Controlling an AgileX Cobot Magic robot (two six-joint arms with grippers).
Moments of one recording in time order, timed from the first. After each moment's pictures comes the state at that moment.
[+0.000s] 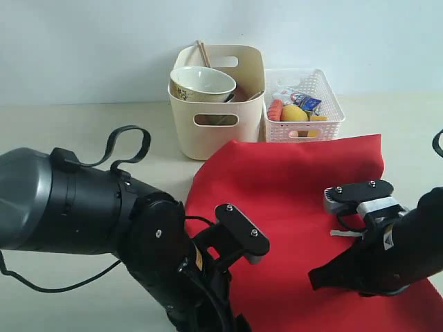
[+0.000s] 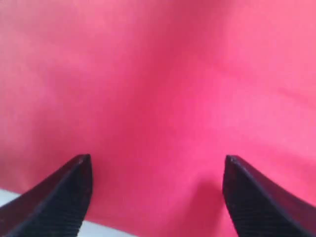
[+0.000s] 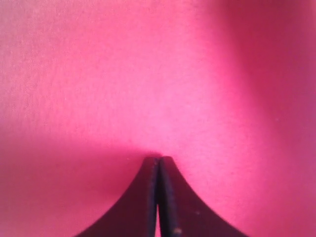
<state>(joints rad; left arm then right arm) -0.96 1.87 -0.96 -0.35 0.49 0.33 0.44 1.65 -0.50 0.05 0.25 0.18</state>
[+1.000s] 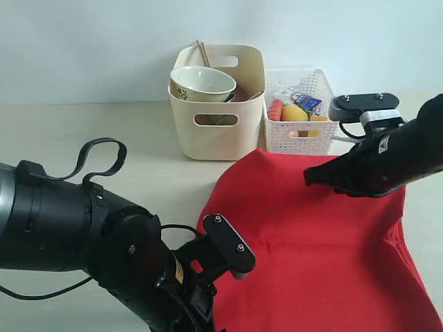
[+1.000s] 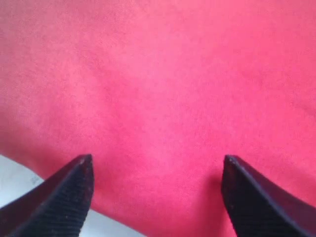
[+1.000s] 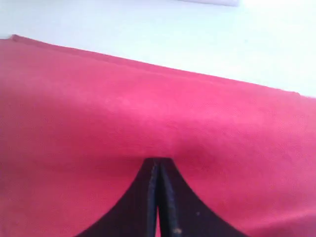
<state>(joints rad) -0.96 1.81 -0.87 -0.37 0.45 0.42 0.30 1.65 -0.80 0.03 0.26 0.14</state>
